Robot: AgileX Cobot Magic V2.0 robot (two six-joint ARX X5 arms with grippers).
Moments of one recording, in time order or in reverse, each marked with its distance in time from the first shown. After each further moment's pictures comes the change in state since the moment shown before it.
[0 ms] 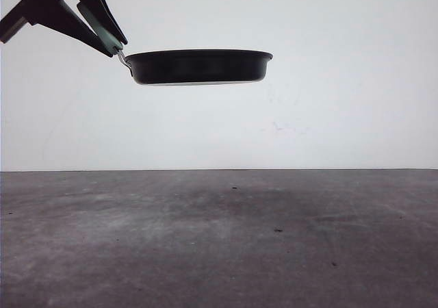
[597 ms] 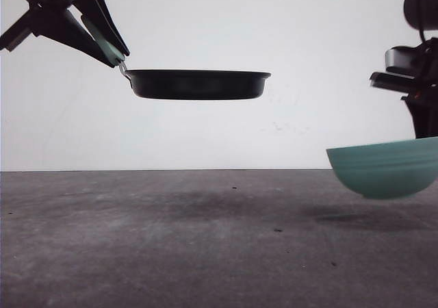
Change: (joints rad) left arm -0.001 0.042 0.000 0.018 -0.008 0.055; right arm -0.427 0.367 -0.007 -0.687 -0.428 0.165
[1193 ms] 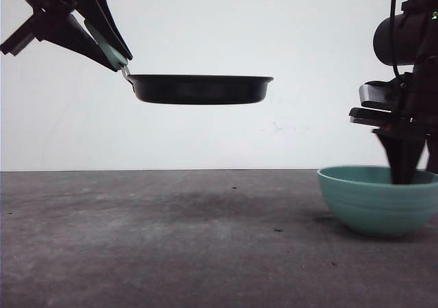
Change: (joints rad) left arm 0.000 0.018 0.000 0.008 0.005 0.022; right arm 0.057 0.102 0.001 -0.011 0.027 -0.003
